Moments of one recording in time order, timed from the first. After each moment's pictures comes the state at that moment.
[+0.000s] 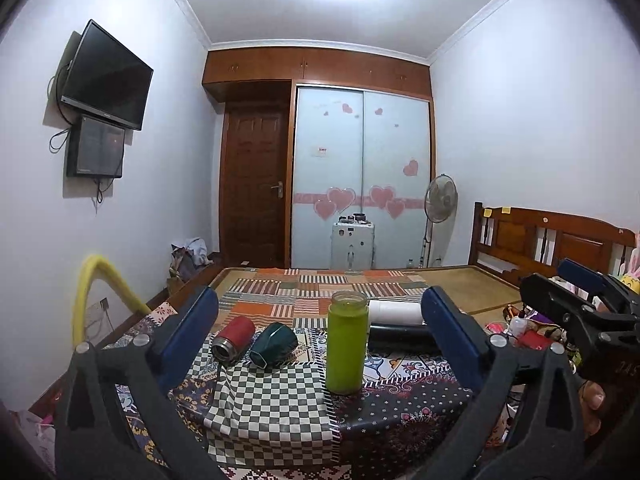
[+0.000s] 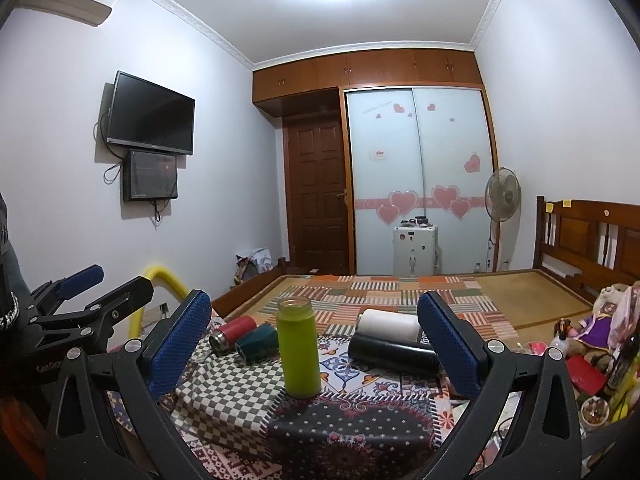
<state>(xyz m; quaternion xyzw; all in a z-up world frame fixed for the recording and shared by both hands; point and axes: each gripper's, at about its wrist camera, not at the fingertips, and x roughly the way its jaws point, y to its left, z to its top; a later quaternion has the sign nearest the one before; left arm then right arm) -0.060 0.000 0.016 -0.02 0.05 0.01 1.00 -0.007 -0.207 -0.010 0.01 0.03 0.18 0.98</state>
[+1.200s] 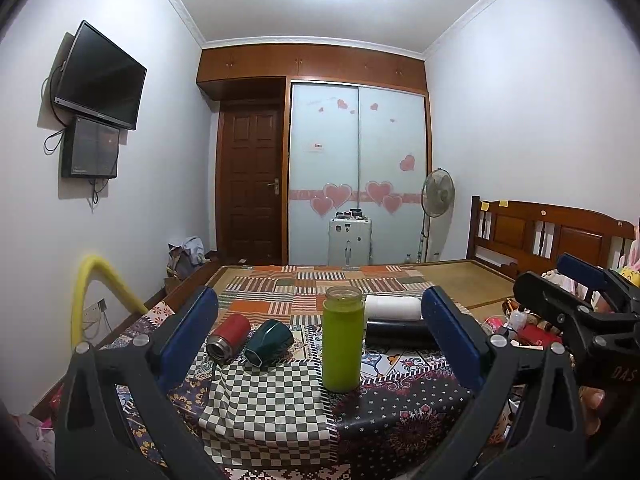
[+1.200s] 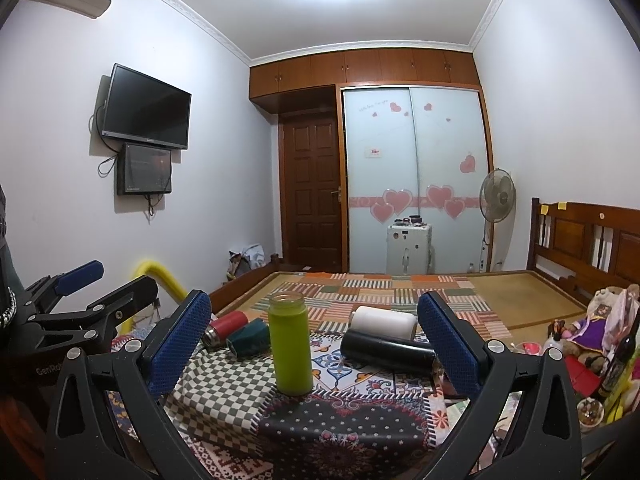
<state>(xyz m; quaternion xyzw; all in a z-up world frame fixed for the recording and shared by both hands) -0.054 -0.004 0.011 -0.01 0.06 0.00 1.00 -0.007 -0.205 -0.008 0.01 0.04 0.17 0.98</state>
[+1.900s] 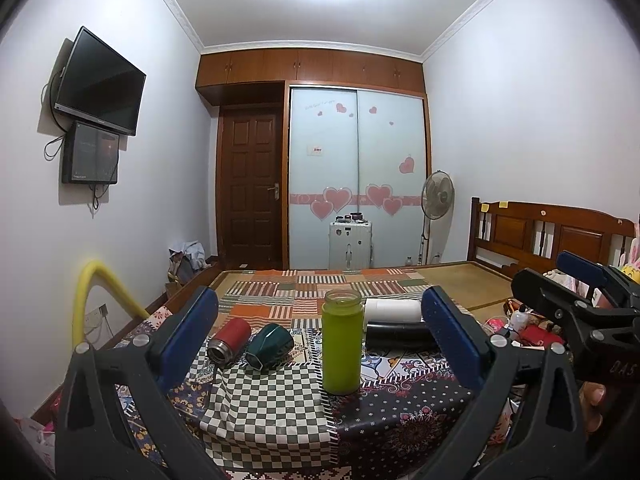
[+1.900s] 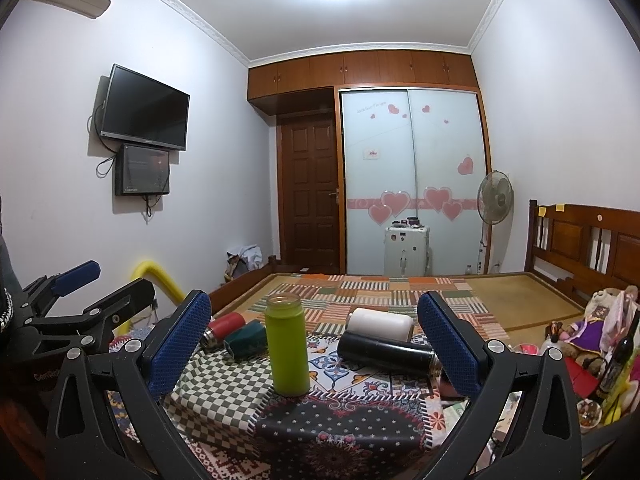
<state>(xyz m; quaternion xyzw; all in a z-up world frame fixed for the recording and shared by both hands) -0.055 -0.004 0.011 -0.01 0.05 0.00 1.00 -0.006 -0.207 -0.008 0.01 0.03 0.17 0.99</state>
